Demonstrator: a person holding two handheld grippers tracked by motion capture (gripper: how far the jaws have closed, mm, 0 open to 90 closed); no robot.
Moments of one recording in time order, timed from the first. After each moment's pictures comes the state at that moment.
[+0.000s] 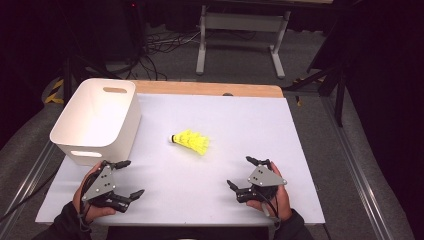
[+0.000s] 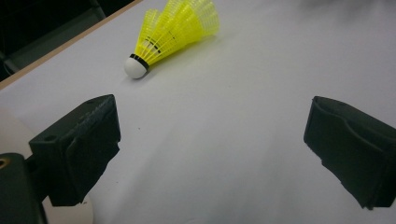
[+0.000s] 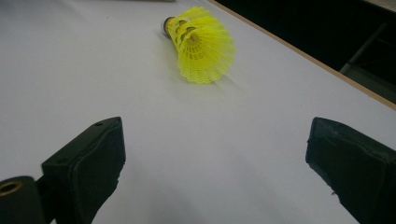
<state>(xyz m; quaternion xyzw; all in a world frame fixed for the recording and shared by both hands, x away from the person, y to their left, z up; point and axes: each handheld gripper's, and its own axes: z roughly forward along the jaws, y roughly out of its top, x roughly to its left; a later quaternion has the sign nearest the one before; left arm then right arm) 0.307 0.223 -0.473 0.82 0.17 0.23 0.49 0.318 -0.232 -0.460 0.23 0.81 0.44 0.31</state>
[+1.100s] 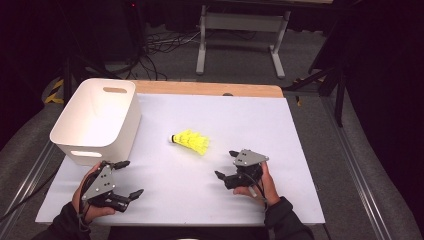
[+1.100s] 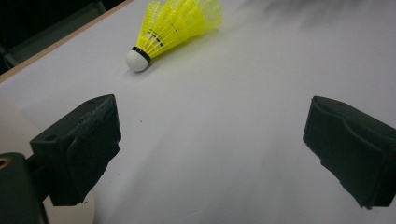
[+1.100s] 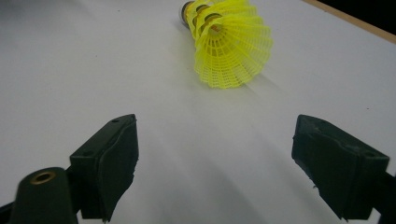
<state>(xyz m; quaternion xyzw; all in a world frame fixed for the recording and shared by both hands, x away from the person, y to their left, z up) 0.308 0.225 -0.474 0.82 0.18 0.23 0.49 0.365 -0.200 -0.462 0.24 0.84 0.43 0.21</state>
